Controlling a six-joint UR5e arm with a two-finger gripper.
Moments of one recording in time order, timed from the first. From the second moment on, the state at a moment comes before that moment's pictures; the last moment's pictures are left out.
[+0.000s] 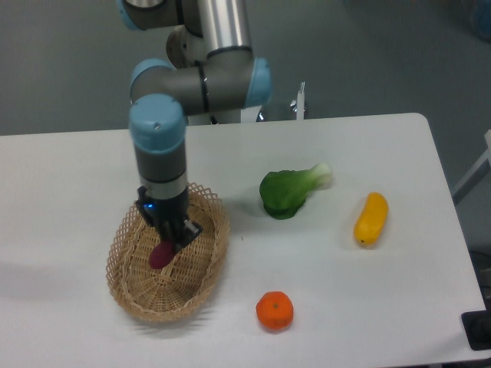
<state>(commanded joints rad) 2.09 -1.93 -1.80 -0.80 1.52 0.78</state>
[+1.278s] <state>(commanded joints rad) 2.16 -1.87 -1.69 -0.80 1.56 0.74</state>
